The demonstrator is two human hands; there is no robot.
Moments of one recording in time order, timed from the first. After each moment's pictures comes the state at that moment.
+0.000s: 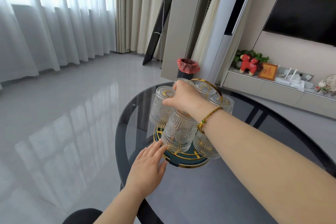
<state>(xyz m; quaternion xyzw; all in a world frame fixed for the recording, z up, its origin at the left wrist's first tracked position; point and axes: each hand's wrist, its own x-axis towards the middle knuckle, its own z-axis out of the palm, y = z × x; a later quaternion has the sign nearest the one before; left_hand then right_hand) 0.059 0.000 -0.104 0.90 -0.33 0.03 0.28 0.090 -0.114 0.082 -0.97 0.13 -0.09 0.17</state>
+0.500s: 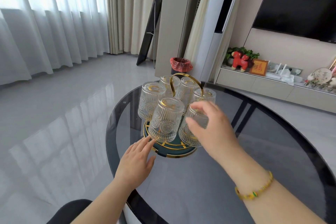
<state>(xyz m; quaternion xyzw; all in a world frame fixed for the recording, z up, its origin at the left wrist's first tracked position) 0.043 0.002 -0.095 0.91 -0.32 0.05 0.25 -0.046 -0.146 0.055 -0.92 0.07 -0.27 0.28</state>
